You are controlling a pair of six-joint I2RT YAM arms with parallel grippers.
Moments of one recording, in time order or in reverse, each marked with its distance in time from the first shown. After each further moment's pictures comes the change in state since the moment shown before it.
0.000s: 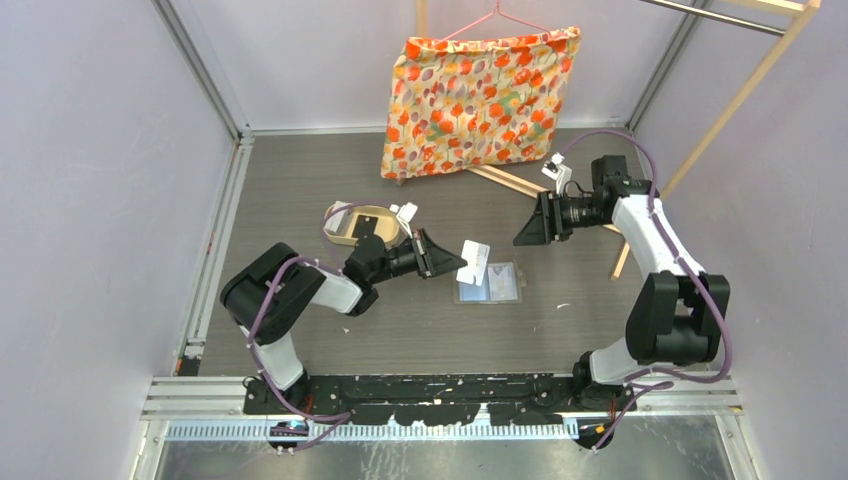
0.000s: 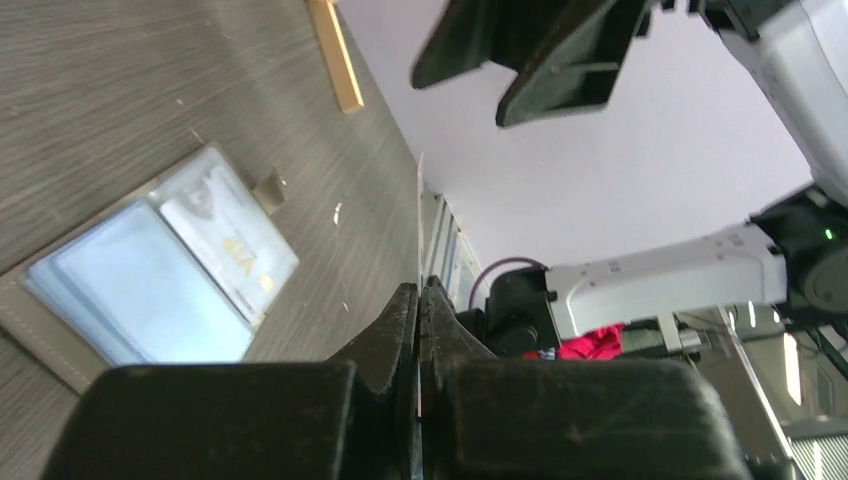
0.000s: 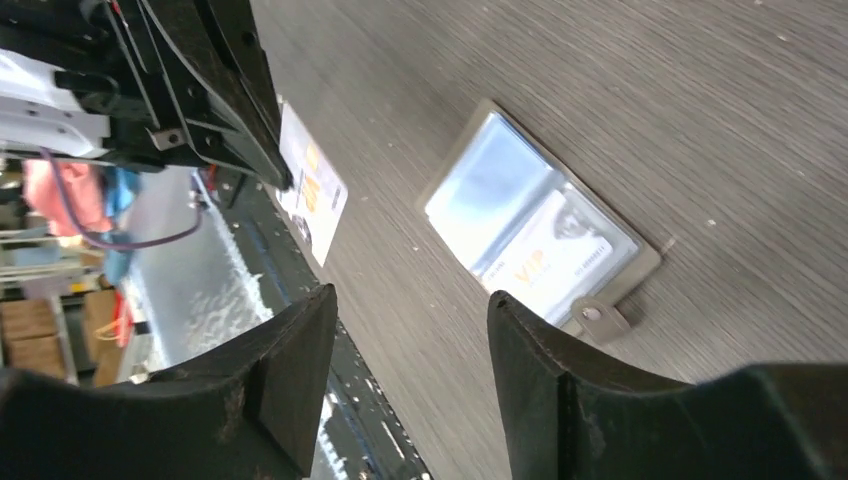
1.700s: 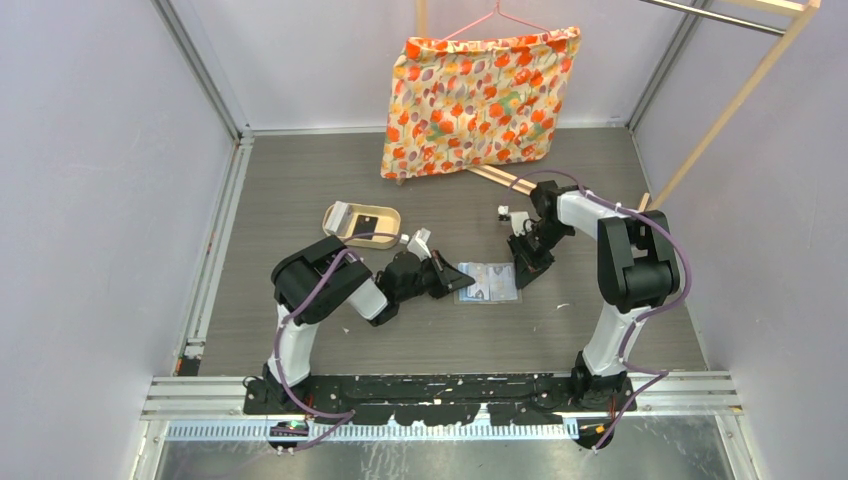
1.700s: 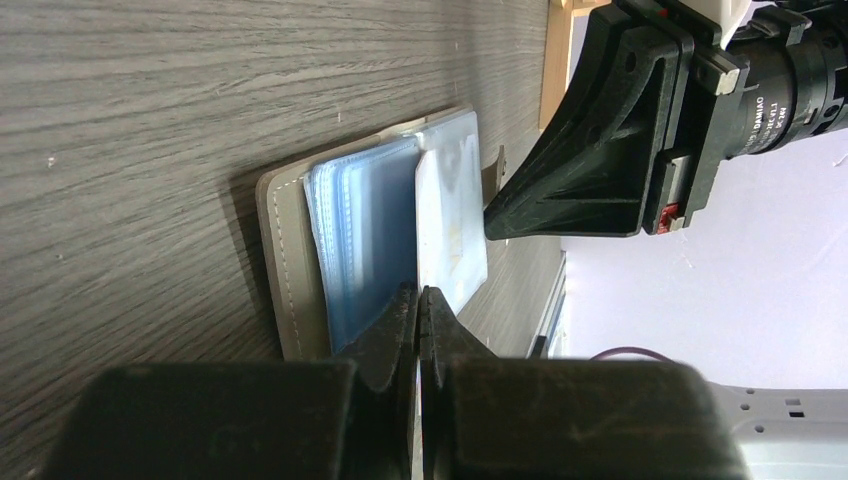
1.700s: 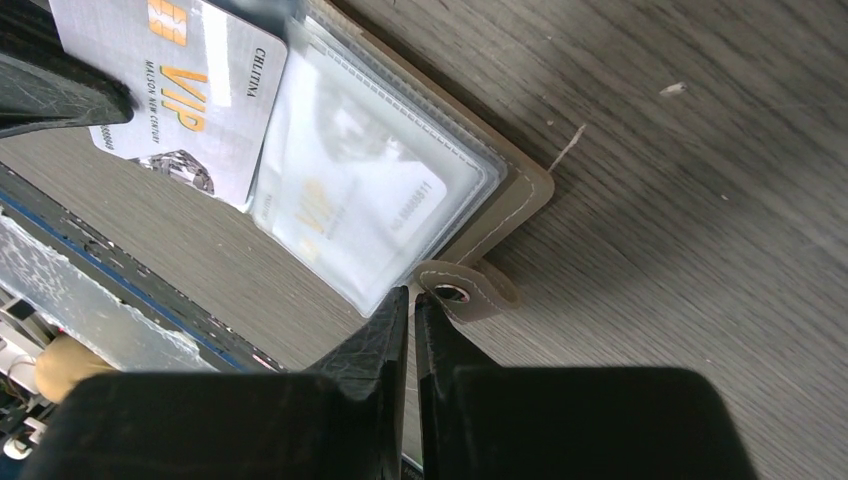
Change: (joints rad) left arm -0.136 0.271 0.074 -0.153 -0.373 -0.085; right arm 0.207 0.329 -0.032 -0.014 0.578 -0.005
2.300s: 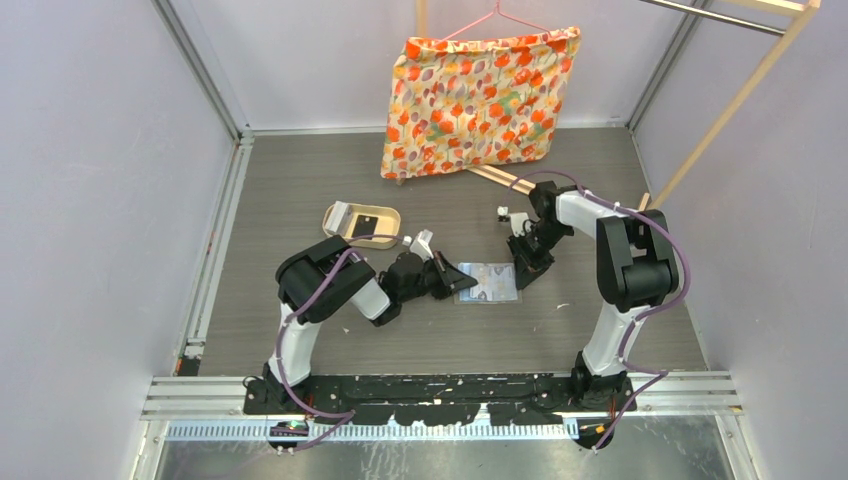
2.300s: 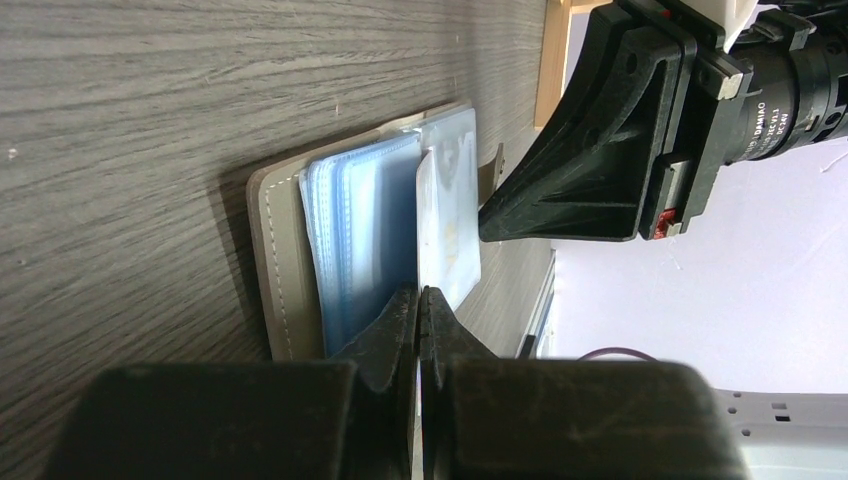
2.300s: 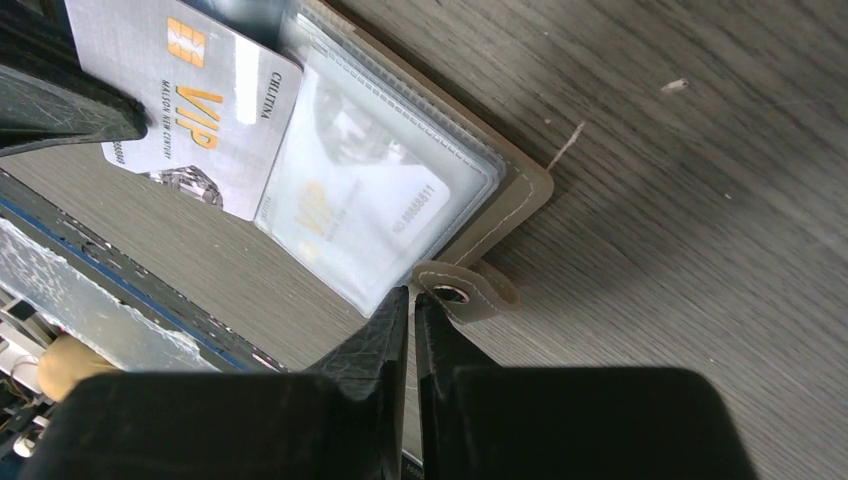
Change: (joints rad) left arm -0.008 0.021 0.016 0.003 0.005 -0.045; right arm 0.006 0.004 0.002 -0.004 0.014 0.010
